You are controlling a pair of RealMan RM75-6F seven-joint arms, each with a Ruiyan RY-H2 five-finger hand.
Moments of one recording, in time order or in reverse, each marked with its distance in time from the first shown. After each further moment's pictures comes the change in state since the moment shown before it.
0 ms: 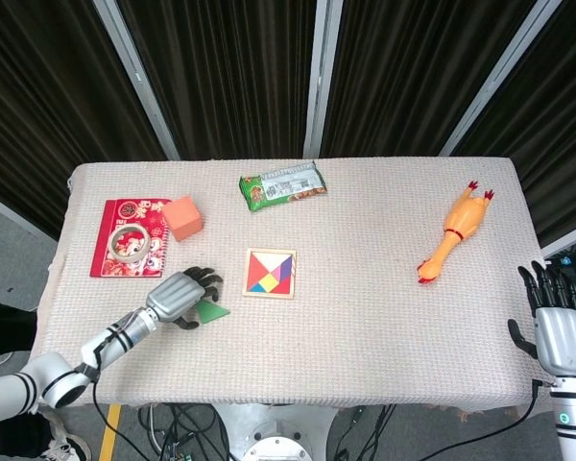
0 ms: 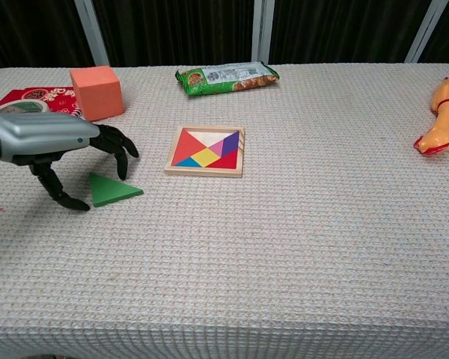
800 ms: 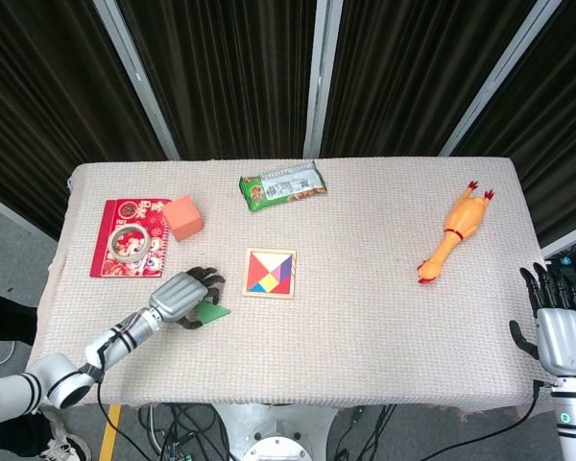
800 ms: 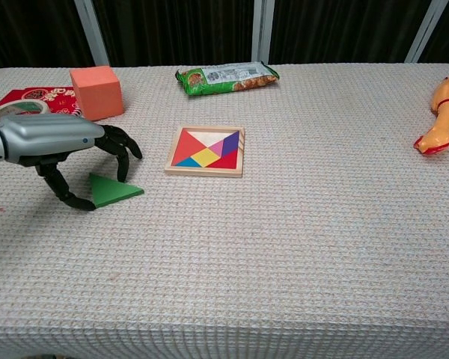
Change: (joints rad) left arm -0.005 -0.019 -0.001 0.004 -0.023 0.006 0.013; right arm 0.001 -0.007 -0.001 0.019 0.016 -0.013 0.013
